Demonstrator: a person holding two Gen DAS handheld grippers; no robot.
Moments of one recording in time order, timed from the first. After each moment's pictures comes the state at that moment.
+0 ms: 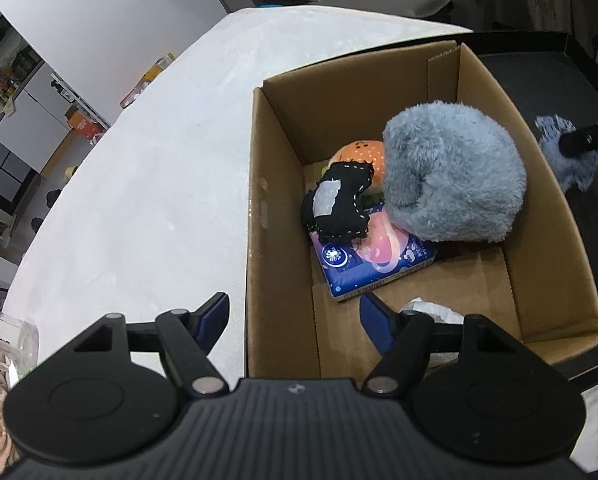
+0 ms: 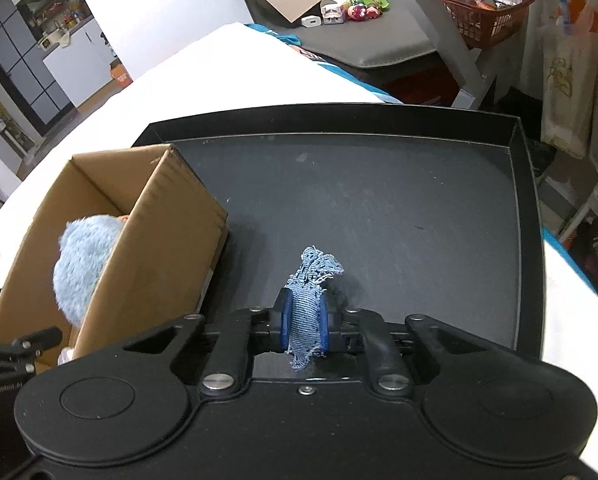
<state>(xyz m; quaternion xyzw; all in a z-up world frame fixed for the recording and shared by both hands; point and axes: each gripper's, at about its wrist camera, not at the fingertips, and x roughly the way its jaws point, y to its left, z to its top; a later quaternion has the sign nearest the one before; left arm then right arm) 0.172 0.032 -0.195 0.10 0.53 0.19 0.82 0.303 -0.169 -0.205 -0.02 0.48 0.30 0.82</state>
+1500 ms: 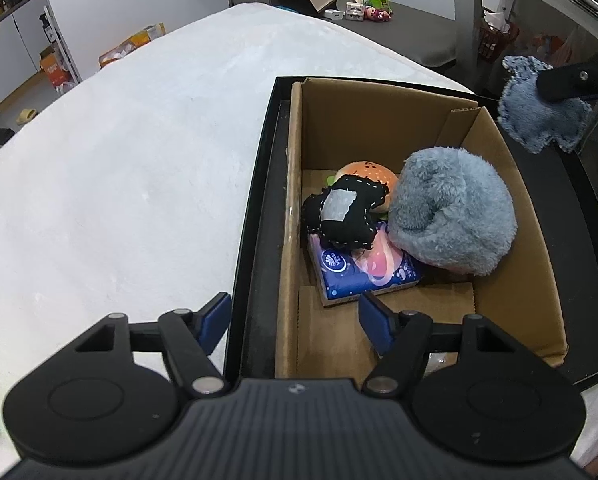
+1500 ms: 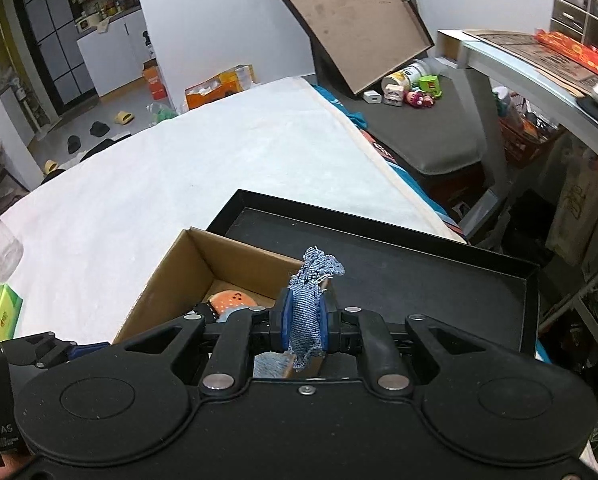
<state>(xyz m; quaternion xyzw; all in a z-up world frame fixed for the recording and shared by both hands) 0.154 0.091 -0.192 -0.06 0.49 0.14 0.86 0.274 -0.086 -0.092 -0.09 0.42 0.33 0.84</state>
